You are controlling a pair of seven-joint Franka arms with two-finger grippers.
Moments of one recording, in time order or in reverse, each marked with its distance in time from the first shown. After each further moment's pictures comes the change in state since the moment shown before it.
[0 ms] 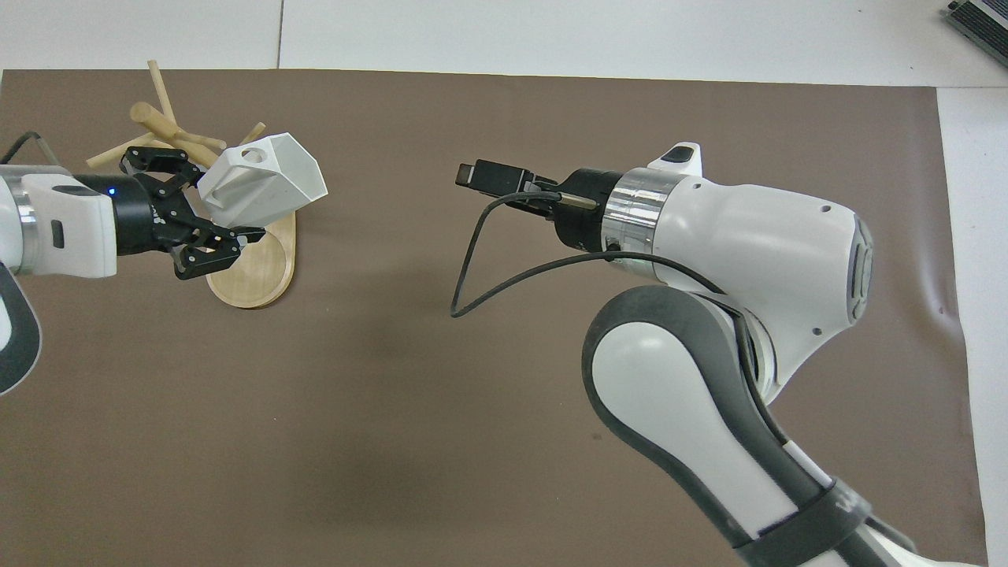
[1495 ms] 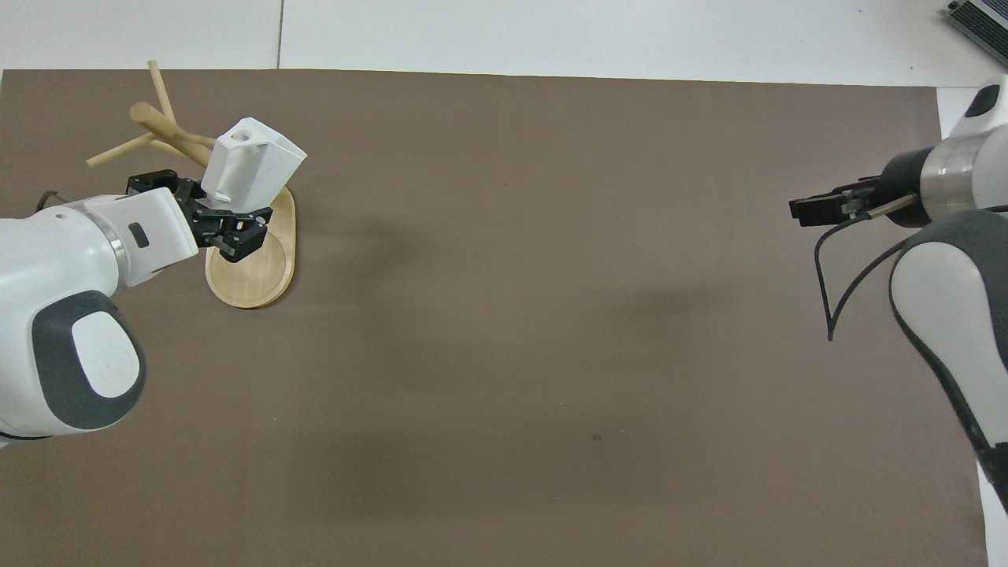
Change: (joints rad) left arm -0.058 0.008 -0.010 -0.165 0.250 0.411 -0.585; right arm -0.007 -0.088 -0.535 0.022 -0.693 -0.530 -0.439
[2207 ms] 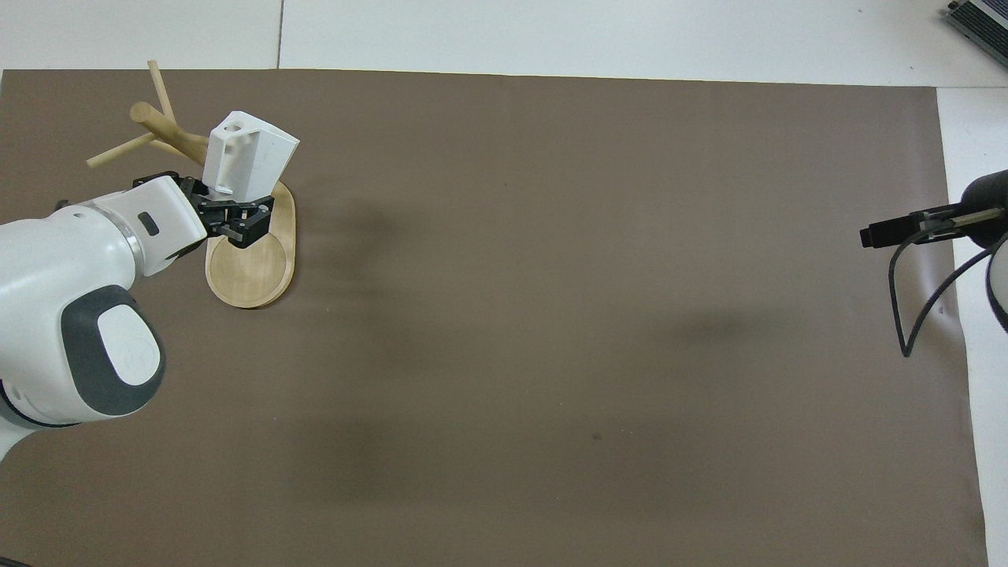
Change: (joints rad) left arm -0.001 0.052 -0.001 -0.006 0.000 0.098 -0.124; right arm 0.001 -0.006 -0.102 0.076 -0.049 -0.221 0.089
